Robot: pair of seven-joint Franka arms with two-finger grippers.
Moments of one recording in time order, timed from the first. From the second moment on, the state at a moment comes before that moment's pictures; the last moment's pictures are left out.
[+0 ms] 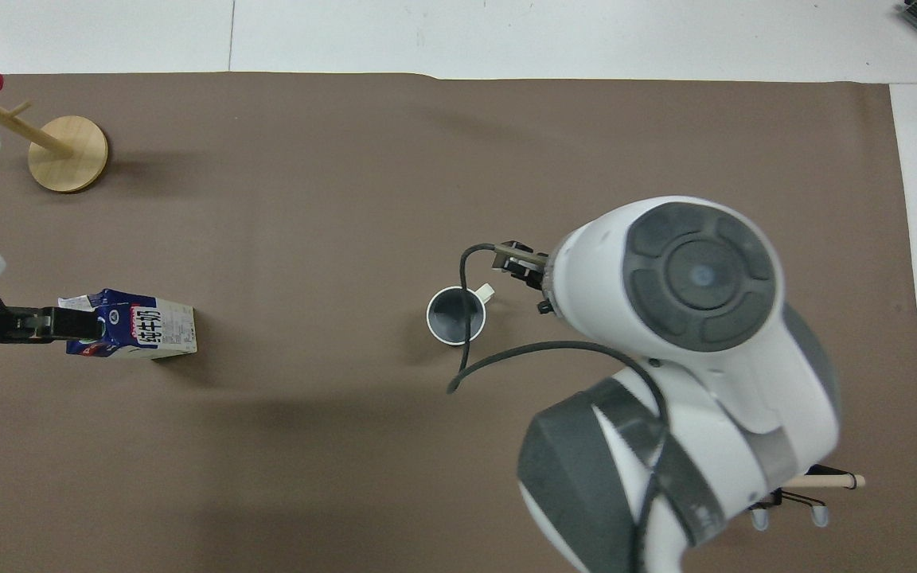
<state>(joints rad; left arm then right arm) -0.05 -0.23 0.04 -2.07 -0.01 1.85 0.02 0.58 0.05 -0.10 -1.68 -0.06 1.85 0.88</state>
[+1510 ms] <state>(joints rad) -0.05 -0.23 0.04 -2.23 -0.01 2.08 0.02 0.10 -0.12 -0.13 -1.65 0.00 1.55 0.17</state>
